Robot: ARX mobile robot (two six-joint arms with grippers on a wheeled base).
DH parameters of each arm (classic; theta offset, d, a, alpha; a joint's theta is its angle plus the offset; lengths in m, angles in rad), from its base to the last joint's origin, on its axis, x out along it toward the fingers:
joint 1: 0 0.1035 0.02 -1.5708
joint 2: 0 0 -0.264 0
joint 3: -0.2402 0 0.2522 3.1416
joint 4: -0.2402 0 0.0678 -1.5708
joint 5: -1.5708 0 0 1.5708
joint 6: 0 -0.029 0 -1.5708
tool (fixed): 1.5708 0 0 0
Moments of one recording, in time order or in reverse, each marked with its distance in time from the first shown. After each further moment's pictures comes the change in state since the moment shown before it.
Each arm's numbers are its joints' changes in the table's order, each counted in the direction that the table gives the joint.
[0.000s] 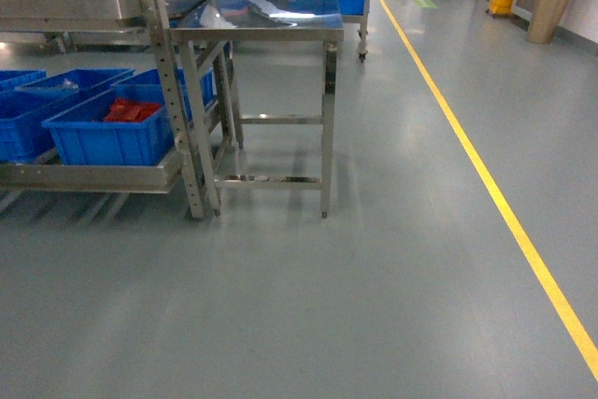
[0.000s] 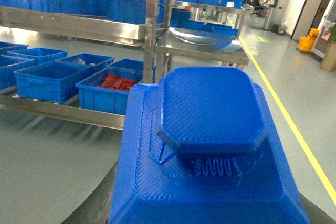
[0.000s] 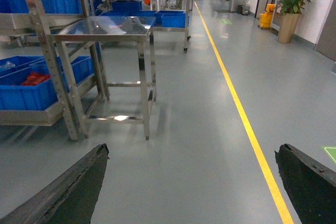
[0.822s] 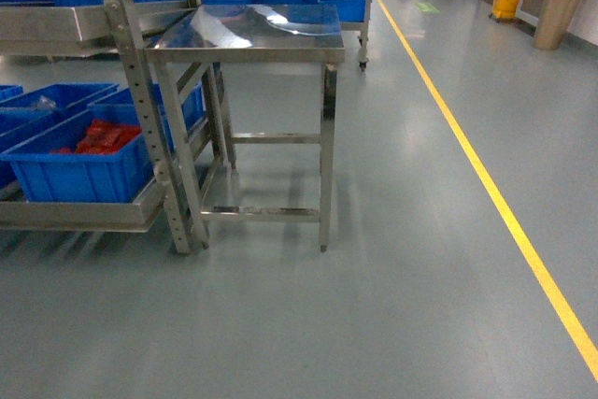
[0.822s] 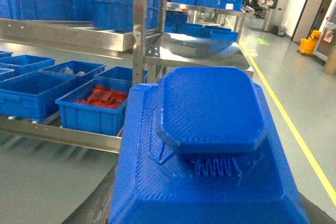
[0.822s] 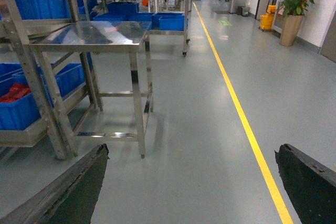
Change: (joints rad) left arm 0.000 0.000 0.000 0.002 0.000 0.000; right arm 0.000 0.000 0.000 -0.002 0.000 0.000
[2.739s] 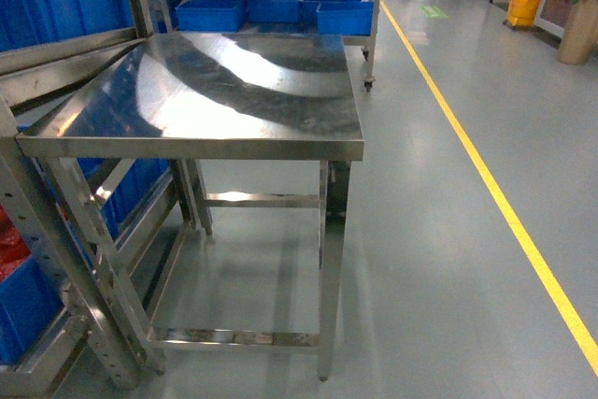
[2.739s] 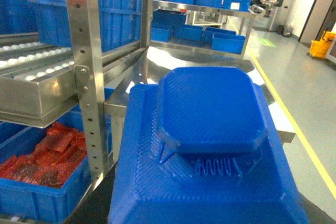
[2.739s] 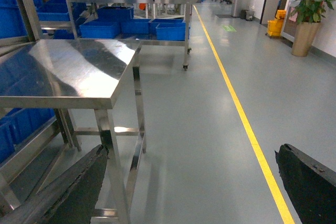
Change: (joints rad) left arm 0.000 0.003 0.003 -0.003 0.000 0.000; right arm 0.000 0.000 0.000 0.005 0.000 0.000
